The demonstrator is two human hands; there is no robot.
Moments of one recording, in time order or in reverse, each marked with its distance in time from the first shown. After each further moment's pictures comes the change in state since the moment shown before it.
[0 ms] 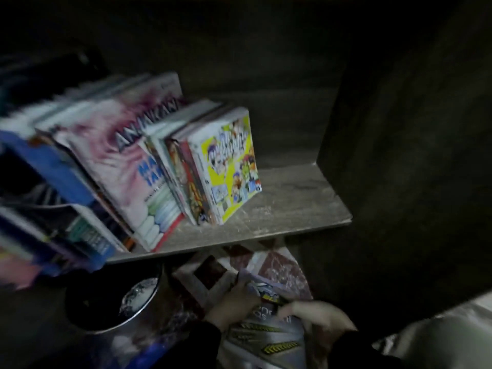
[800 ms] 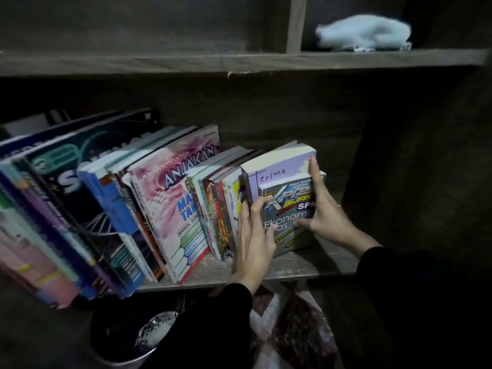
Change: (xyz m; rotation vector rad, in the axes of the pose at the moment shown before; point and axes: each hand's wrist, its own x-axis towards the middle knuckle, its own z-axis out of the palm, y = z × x) left_hand -0.013 0.126 -0.069 0.154 0.985 0.818; right_hand 0.045 -0.166 -0.092 -0.592 0.667 -0.968
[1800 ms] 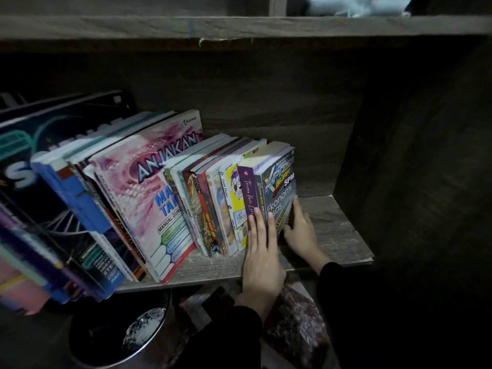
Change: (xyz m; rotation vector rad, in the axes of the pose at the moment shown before) left_hand -0.032 -0.035 0.067 0.381 -0.383 -0.014; right_hand -0.005 0.064 0.074 -0.129 0.127 0.483
